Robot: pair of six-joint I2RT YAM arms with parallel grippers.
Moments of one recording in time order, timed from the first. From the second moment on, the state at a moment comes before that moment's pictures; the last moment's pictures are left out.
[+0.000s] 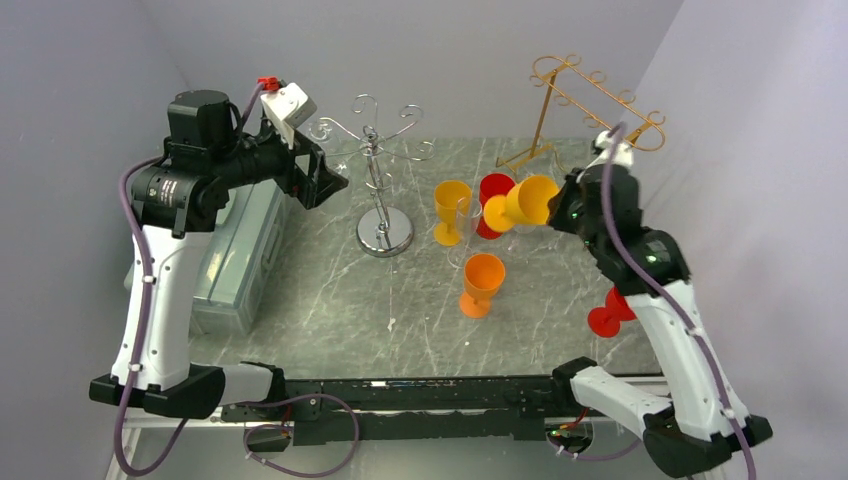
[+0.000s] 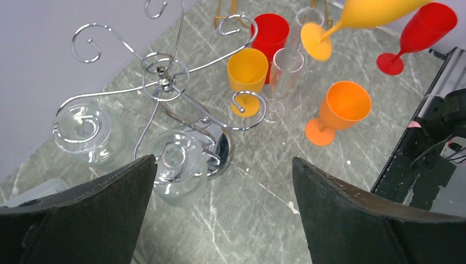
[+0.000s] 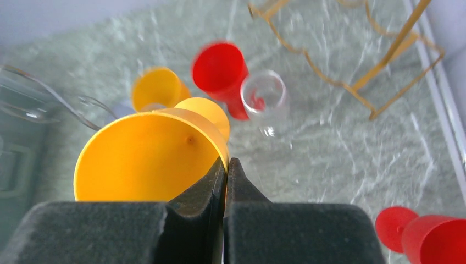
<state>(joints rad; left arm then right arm) -0.21 1.30 1.90 -1.00 0.63 0.27 0.37 0.99 1.32 -0.85 0.31 0.45</state>
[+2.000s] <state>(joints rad) -0.27 1.09 1.61 -0.61 0.84 0.97 0.61 1.02 1.51 -0.53 -0.44 0.25</state>
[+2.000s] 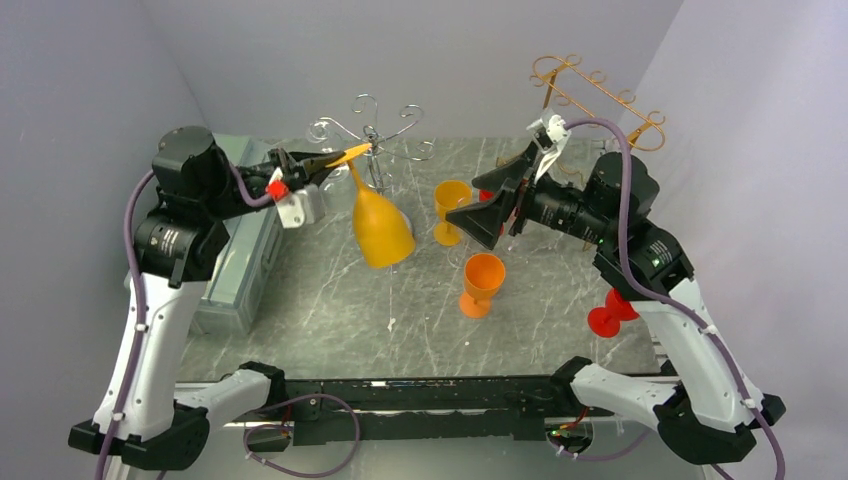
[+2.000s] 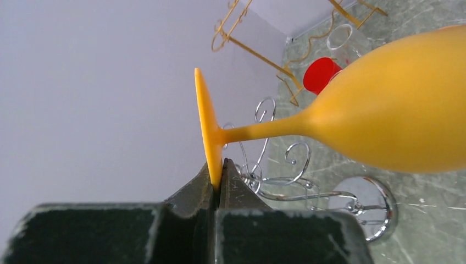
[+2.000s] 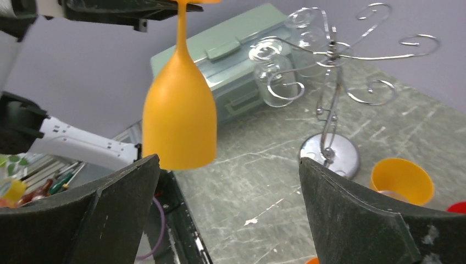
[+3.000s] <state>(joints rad) -0.31 1.05 1.48 -0.48 0.92 1.28 0.89 1.22 1.18 0.04 -0.37 0.34</state>
